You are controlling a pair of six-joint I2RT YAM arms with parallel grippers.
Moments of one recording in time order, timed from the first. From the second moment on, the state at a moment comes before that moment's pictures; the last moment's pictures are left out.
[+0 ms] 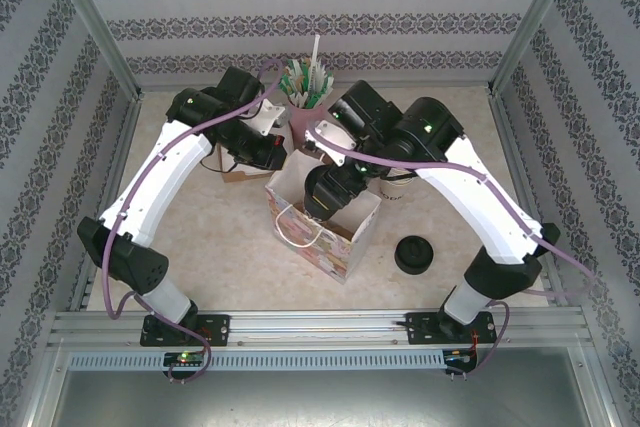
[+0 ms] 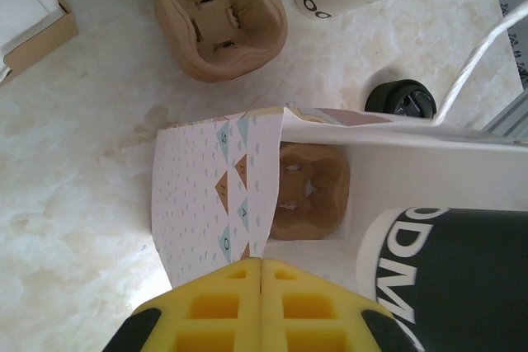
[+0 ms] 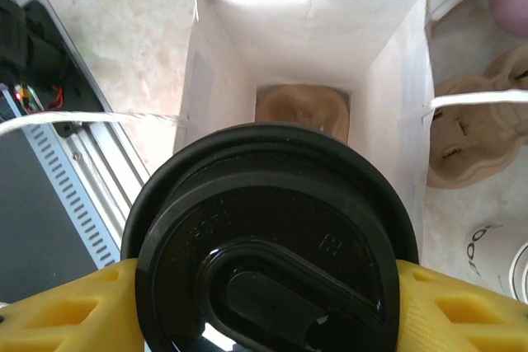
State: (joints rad) left arm -0.43 1.63 1.85 -1.36 0.43 -0.11; right arm 0.87 1.66 2.18 -1.61 -0.17 -0.06
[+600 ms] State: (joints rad) left arm -0.43 1.58 1.78 -1.29 0.43 -0.16; right arm 0.93 1.67 2.03 -1.62 -0.07 -0.02
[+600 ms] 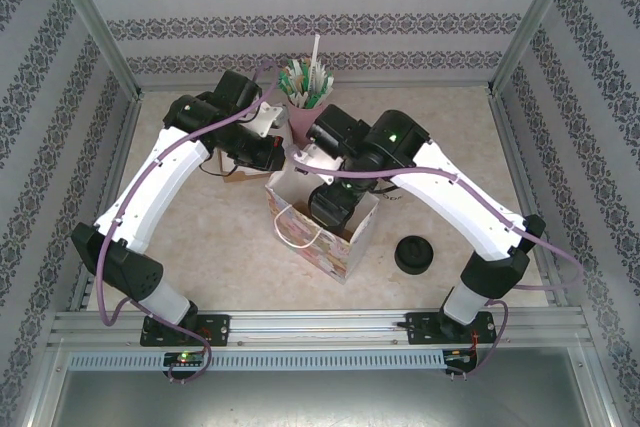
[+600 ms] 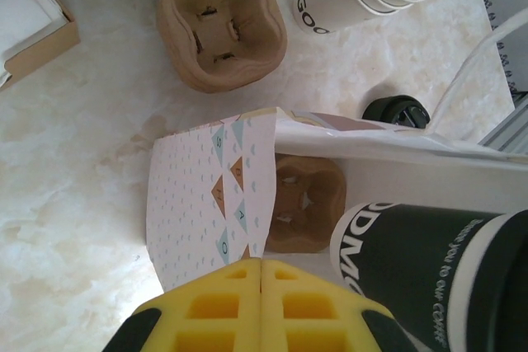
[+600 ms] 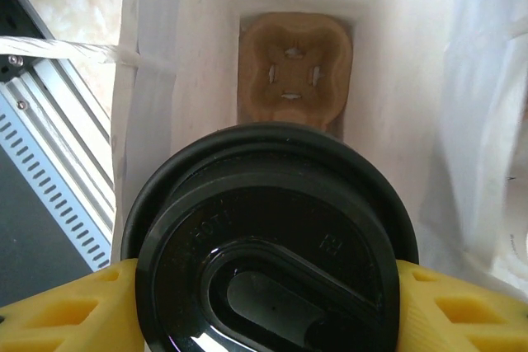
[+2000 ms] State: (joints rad) left arm -0.43 1.57 1.73 -1.24 0.43 -0.17; right arm 0.95 1.65 1.77 -1.46 -0.04 0.05
